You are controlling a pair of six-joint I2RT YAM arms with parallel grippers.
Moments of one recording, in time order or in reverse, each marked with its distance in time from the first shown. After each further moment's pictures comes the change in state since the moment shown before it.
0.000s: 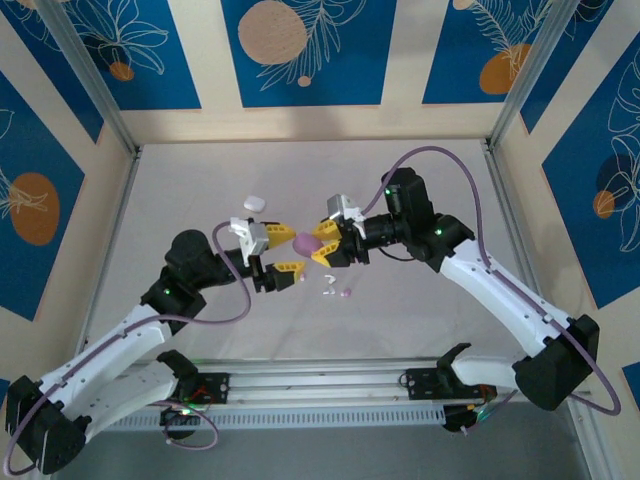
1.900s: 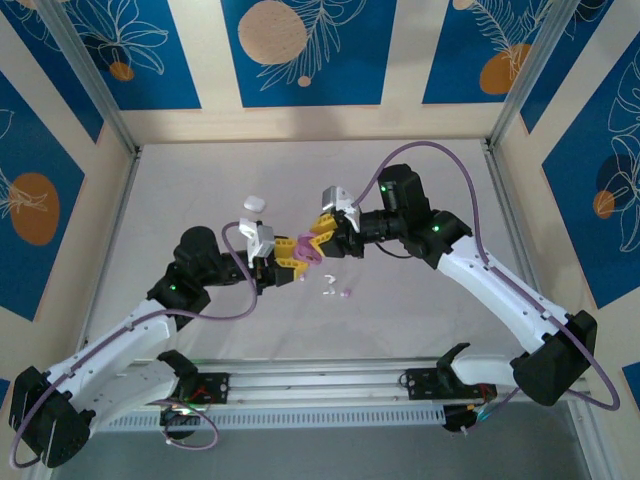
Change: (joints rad) left arm 0.006 0.048 -0.010 -0.005 0.089 -0.007; right arm 0.018 0.020 0.040 -0.014 0.167 0.061
